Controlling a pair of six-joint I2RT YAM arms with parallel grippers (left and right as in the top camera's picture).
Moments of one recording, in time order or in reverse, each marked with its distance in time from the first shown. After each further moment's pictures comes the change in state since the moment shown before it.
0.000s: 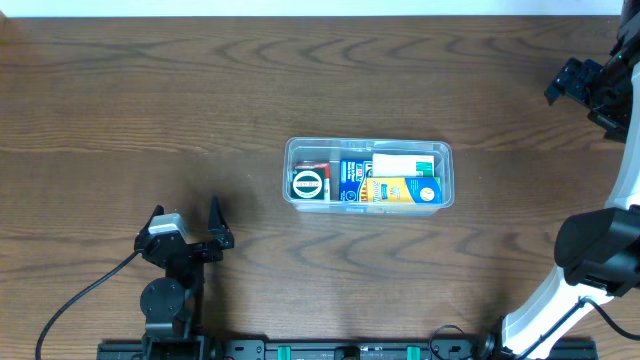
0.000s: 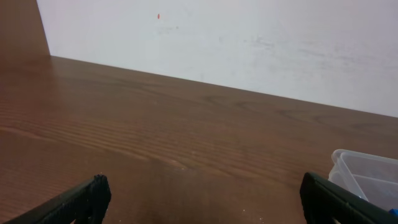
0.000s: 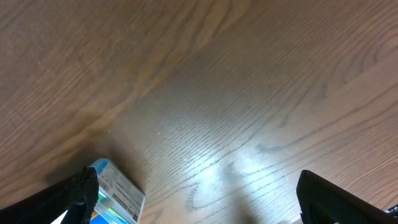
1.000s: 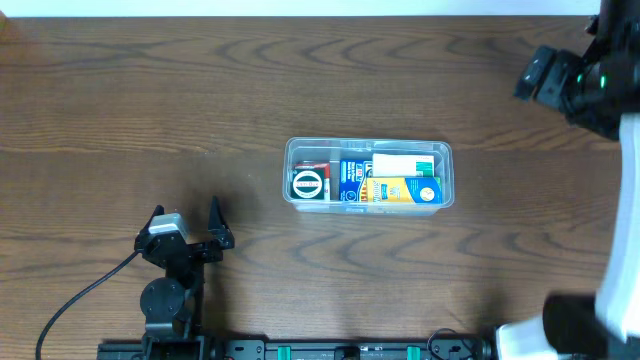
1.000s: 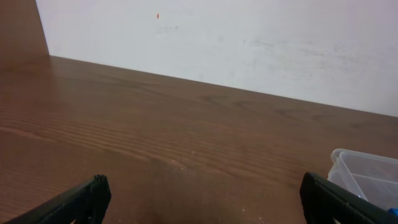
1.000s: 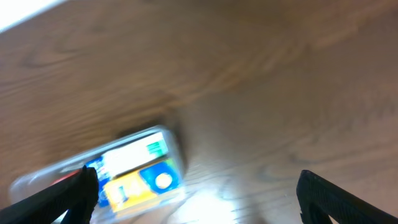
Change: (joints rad) left arm 0.000 0.000 0.001 -0.002 0.003 0.000; right arm 0.275 -0.352 0.000 0.007 0.004 -0.006
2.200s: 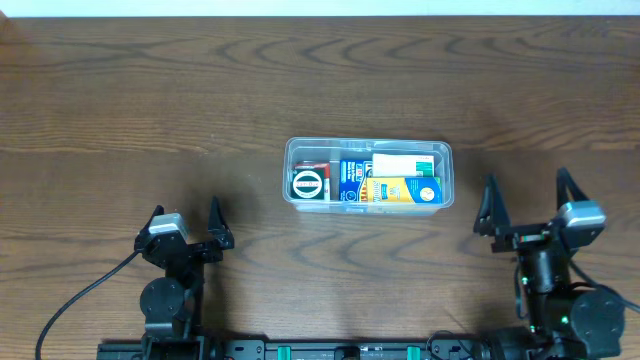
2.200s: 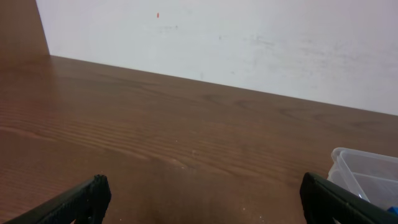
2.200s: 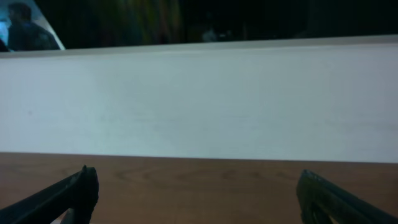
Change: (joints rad) left arm 0.000 0.000 0.004 -0.008 0.000 0.003; right arm 0.125 -1.423 -1.779 1.534 -0.078 -0.325
